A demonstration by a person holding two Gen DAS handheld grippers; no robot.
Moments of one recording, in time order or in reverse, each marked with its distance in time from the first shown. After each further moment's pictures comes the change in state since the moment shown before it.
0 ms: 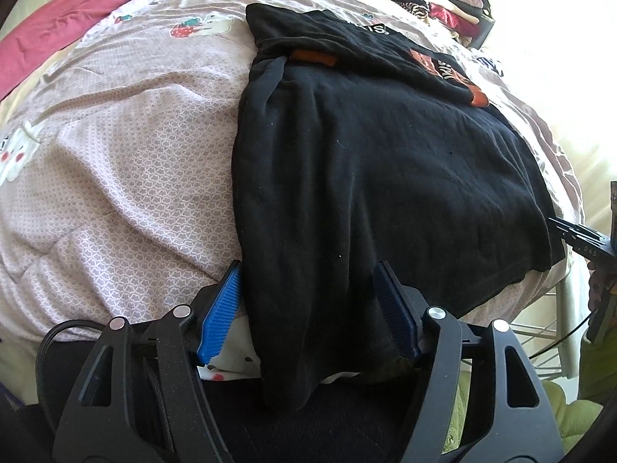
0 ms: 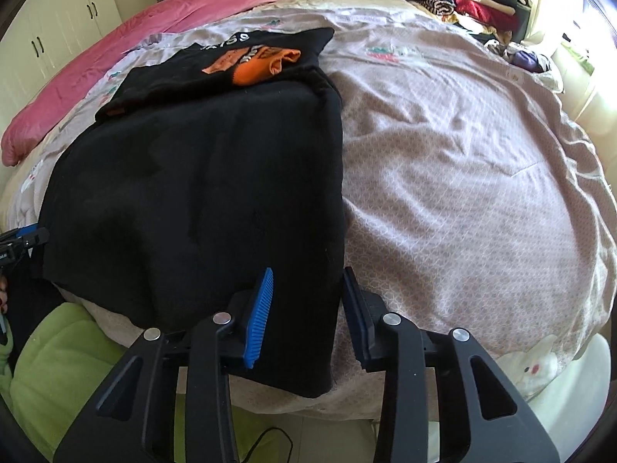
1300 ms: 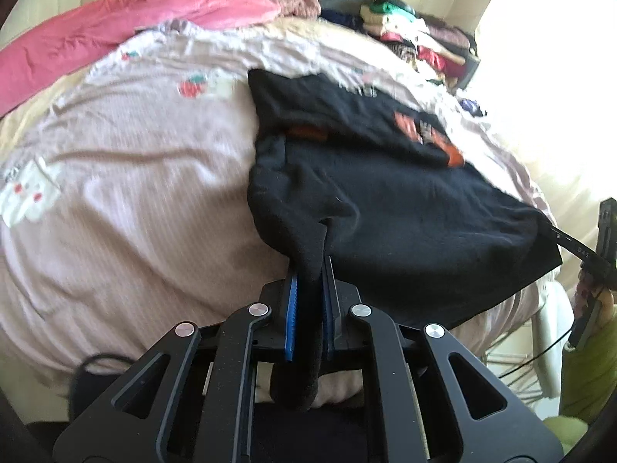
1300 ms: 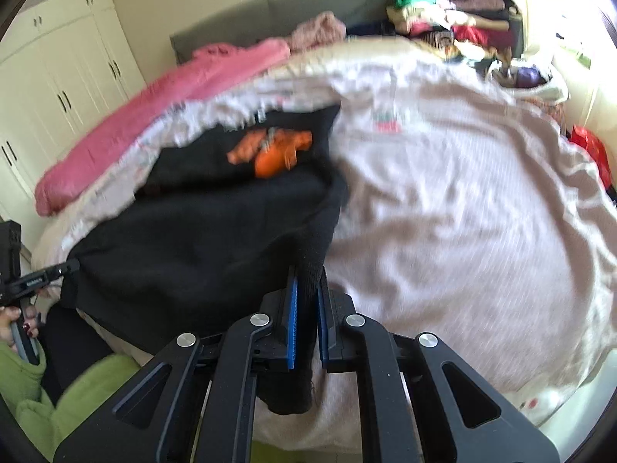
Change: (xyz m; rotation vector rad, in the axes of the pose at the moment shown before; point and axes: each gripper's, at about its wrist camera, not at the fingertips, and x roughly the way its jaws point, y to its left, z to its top) left arm -0.051 0.010 0.028 -0.025 -0.172 -0.059; right arm -0.062 -0.019 0.030 0.058 -0.272 0.145
